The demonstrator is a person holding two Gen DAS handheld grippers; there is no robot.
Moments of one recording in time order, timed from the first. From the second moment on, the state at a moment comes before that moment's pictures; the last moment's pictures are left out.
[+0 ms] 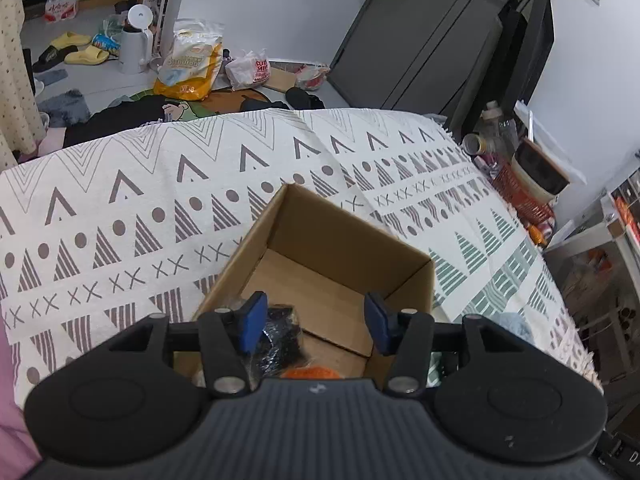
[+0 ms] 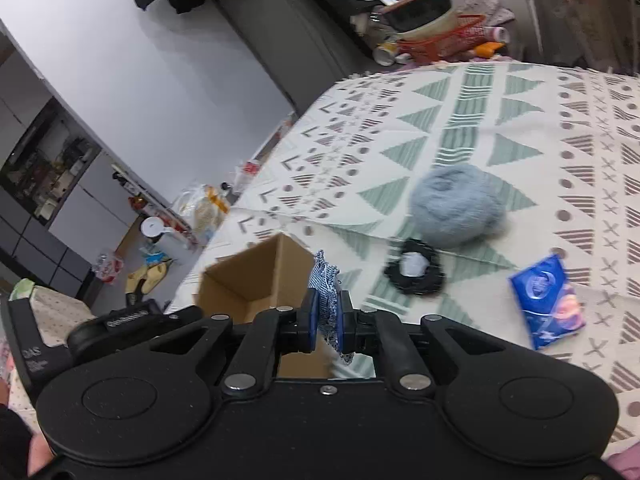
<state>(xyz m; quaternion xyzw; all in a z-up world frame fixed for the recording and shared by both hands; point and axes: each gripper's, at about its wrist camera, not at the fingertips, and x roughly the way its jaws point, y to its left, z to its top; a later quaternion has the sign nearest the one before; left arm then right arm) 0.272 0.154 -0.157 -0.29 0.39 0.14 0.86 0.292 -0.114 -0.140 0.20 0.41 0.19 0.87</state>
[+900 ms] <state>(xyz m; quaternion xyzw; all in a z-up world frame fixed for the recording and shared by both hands) 0.277 0.153 -0.161 -0.30 0.40 0.12 0.86 0.299 -0.073 -0.144 0.18 0.41 0.23 0.86</state>
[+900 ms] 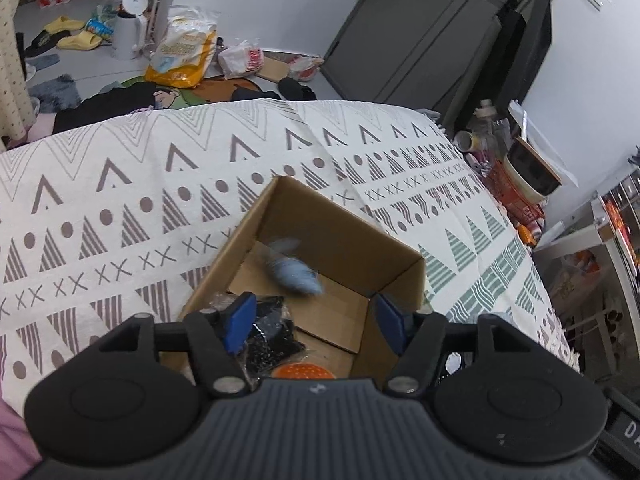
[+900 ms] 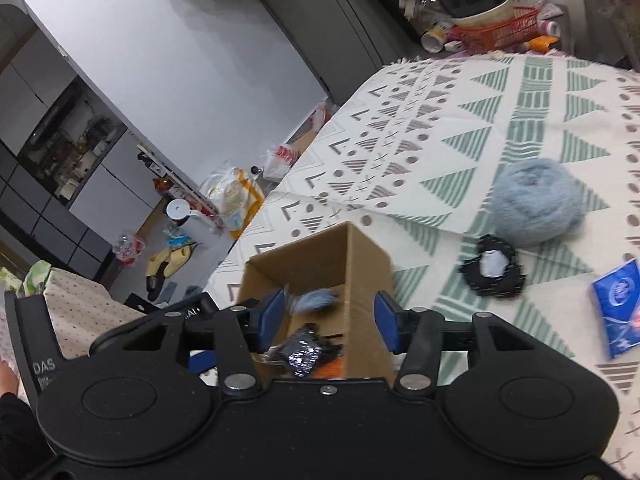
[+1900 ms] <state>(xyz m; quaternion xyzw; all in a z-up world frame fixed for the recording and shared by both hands) 0.276 0.032 -0.133 -0.14 0.37 0.04 0.92 0.279 -0.227 -0.152 0.14 0.39 0.11 0.90</state>
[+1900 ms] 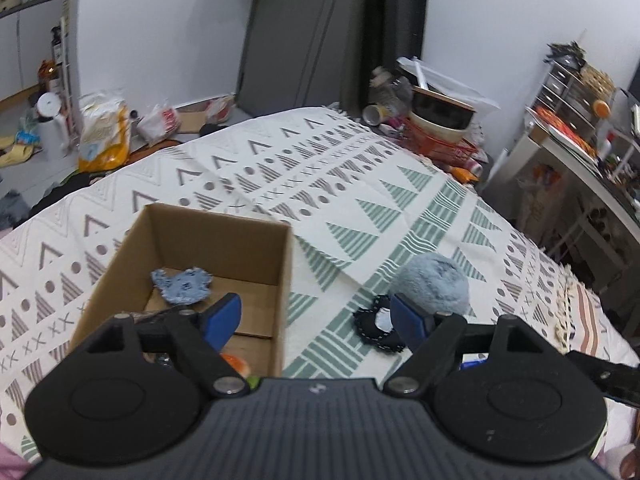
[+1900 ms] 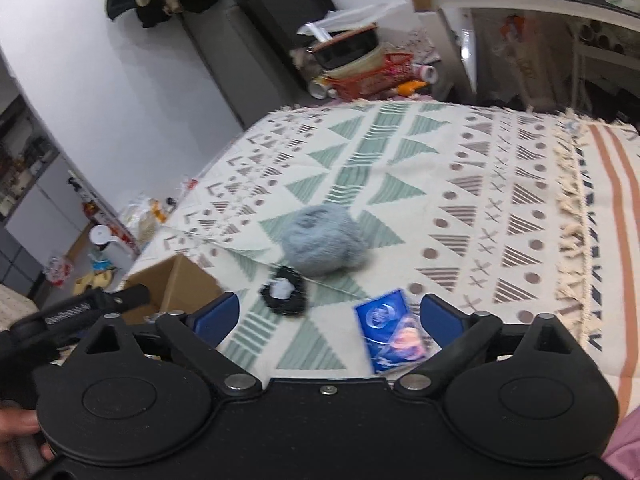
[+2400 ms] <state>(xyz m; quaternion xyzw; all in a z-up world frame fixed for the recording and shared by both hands) 0.300 -0.028 -0.154 -0.08 0.38 0.00 0.92 0.290 -0.233 -0.202 0.15 0.43 0.08 0.89</state>
